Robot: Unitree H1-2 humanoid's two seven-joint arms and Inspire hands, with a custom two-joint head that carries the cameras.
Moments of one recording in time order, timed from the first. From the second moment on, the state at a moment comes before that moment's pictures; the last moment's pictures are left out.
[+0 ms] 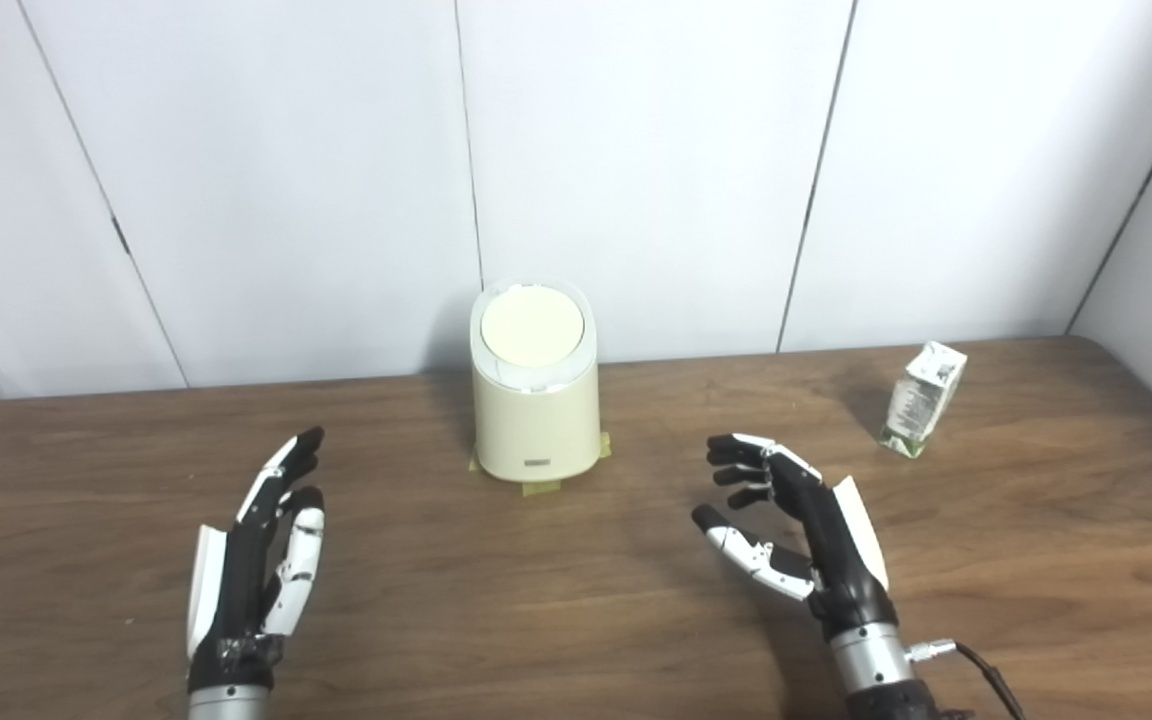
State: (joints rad) left arm -0.03 0.11 0.01 -0.05 0.31 -0.24 0.15; right arm -0.04 -0.08 0.04 -0.03 -0.33 -0.19 -0.15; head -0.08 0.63
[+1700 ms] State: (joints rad) left arm -0.43 0.07 -0.05 -0.06 0.45 0.18 0.10; right arm -0.05 -0.08 0.04 -0.03 -0.30 -0.19 -0.14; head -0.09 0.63
